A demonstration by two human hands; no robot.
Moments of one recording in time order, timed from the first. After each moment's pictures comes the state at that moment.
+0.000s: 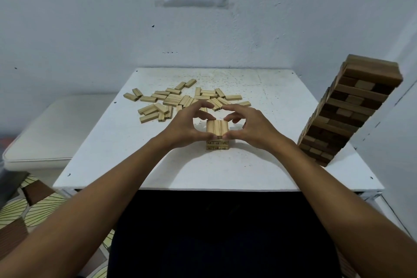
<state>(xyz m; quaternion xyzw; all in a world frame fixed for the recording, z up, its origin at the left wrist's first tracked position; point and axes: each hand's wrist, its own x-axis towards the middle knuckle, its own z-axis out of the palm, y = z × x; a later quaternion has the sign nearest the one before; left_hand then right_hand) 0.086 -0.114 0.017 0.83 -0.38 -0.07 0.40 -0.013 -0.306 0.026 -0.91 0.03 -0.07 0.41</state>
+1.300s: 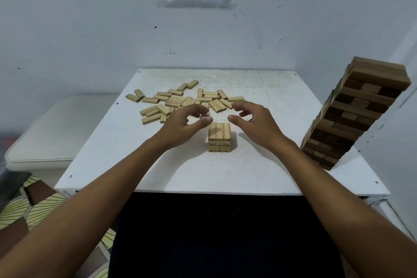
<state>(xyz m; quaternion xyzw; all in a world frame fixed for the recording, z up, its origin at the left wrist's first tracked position) 0.095 -0.104 0.014 0.82 -0.37 -0.03 0.43 -0.003 -0.309 0.022 -0.88 0.07 -0.17 0.43</state>
